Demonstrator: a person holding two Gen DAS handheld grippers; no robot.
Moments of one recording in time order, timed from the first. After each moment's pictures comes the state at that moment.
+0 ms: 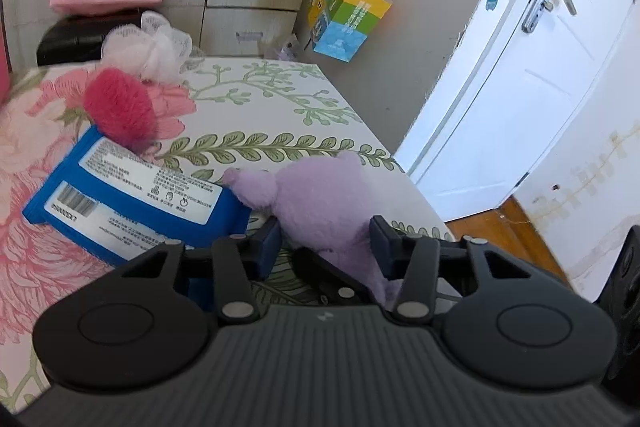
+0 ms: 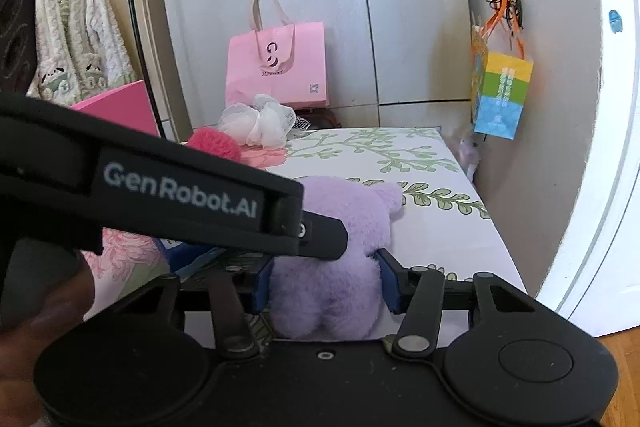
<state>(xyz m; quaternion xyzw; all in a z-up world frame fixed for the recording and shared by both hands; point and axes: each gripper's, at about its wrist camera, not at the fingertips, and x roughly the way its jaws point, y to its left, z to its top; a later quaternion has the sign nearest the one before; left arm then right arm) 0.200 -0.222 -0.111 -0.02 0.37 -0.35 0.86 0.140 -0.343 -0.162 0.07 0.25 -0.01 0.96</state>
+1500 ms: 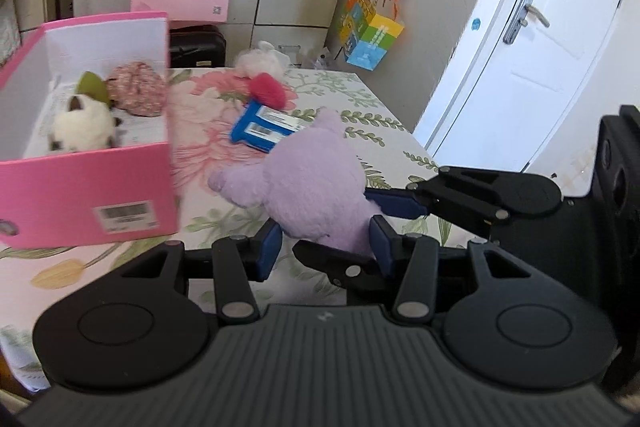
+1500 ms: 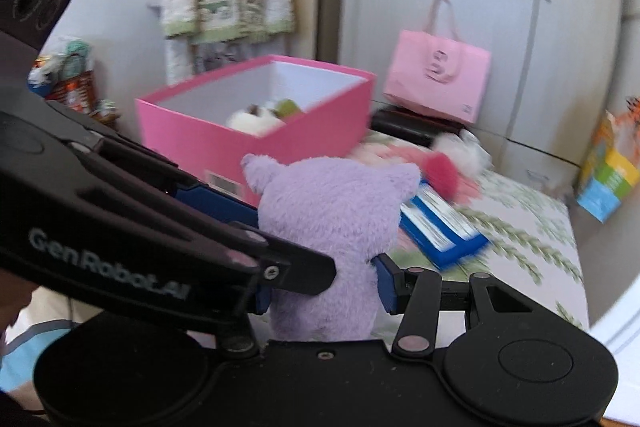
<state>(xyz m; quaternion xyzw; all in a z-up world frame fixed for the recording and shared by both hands) 0.076 -0.031 -0.021 -0.01 0.37 -0.32 0.87 0.054 -0.188 -0.059 -0.07 0.29 0.17 0.94</state>
